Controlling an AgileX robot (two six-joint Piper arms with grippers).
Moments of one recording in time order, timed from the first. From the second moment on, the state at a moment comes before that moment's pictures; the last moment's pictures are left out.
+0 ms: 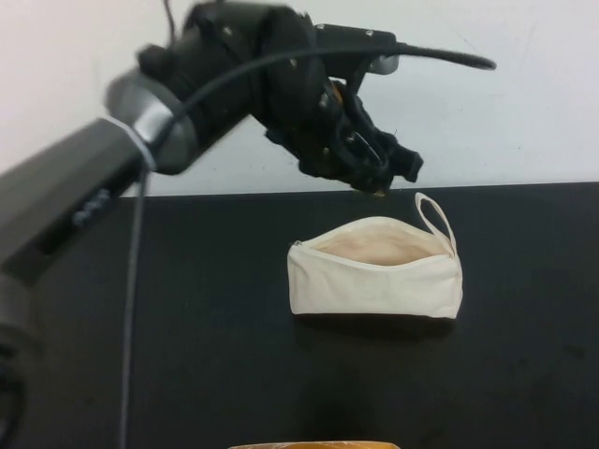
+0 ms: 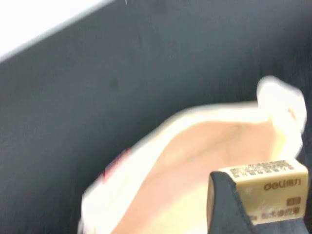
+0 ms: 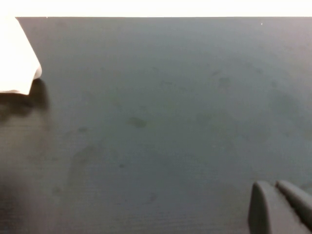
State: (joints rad) right arm -0.04 -0.01 0.02 -0.05 0.42 0.02; left arm -0.59 1.97 -1.94 -0.15 0.94 -0.02
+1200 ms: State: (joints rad) right arm -0.04 -0.01 0.02 -0.05 0.42 0.02; left arm -0.62 1.96 -2.45 -0.01 1.25 -0.02
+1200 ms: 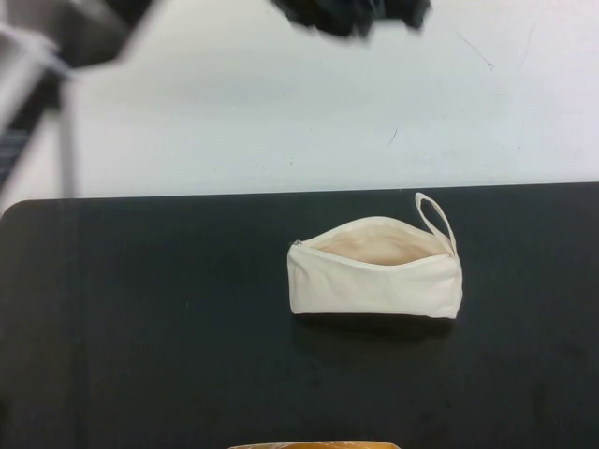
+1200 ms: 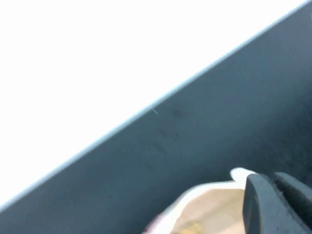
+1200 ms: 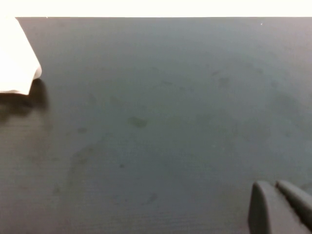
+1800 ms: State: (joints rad) right arm -0.04 -0.01 0.02 -0.05 0.42 0.02; left arm -1.05 1.41 -2.38 0.55 1.30 0.00
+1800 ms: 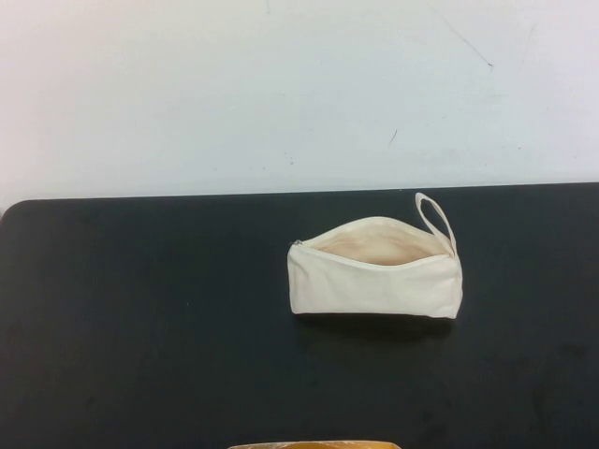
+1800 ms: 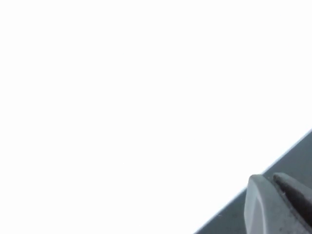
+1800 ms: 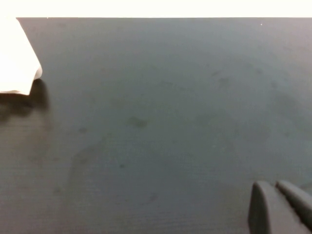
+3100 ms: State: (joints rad) right arm -0.04 -0.01 0.02 -0.05 0.42 0.02; left arm -1.09 0.71 -1.05 0.77 1.27 -0.53
